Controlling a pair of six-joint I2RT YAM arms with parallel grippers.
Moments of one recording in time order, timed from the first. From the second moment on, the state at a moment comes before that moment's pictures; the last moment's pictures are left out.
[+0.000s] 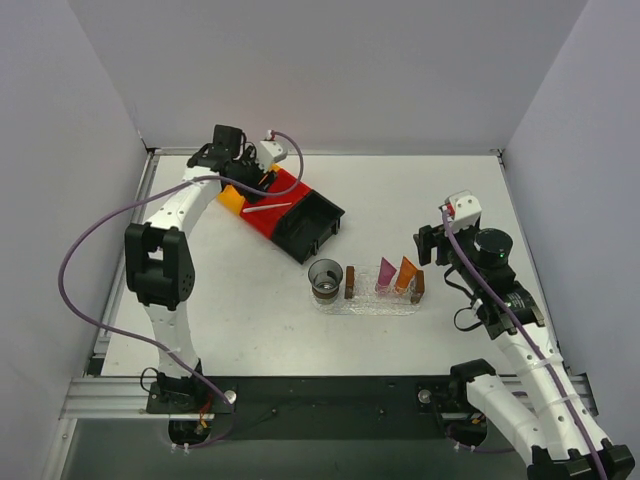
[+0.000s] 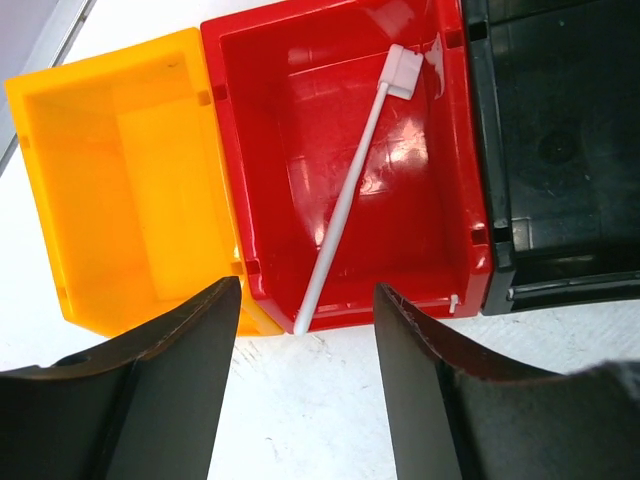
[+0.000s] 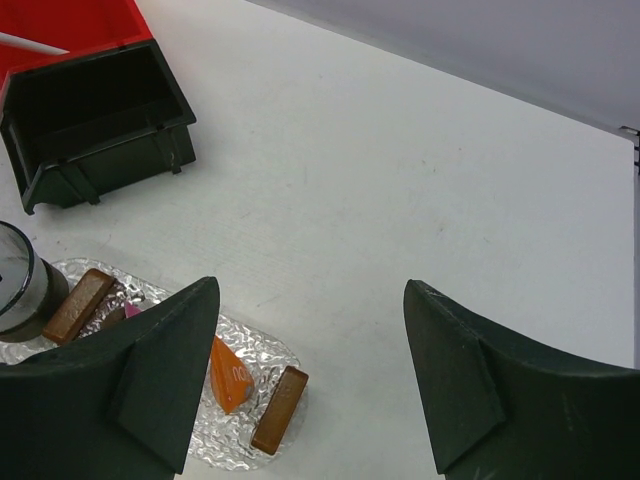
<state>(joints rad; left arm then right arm) -0.21 1.97 1.74 -0.61 0.30 0.60 0.25 0.74 0.72 -0.23 -0.05 -0.15</state>
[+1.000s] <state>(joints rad) -0.33 2.26 1.99 -0.83 0.10 0.80 0.21 0.75 0.71 -0.23 -0.11 -0.15</state>
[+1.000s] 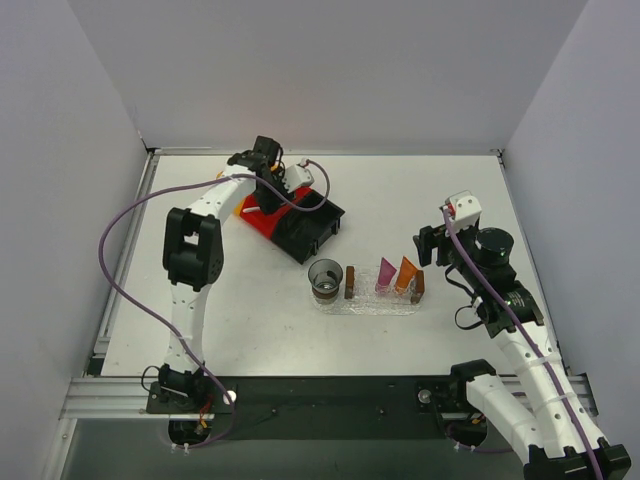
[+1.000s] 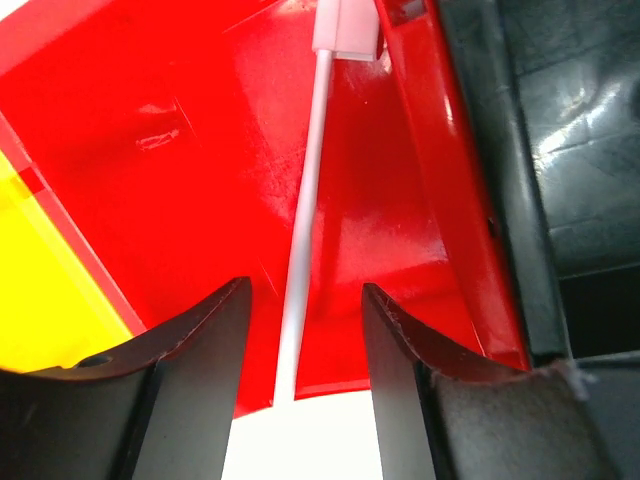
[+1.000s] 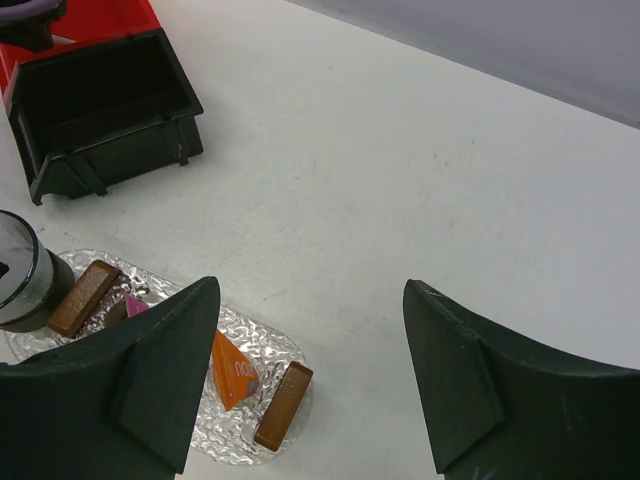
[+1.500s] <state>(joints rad) -0.35 2.31 2.01 -0.82 -0.03 0.82 0.20 0.75 0.71 -0.24 -0.13 -0.15</state>
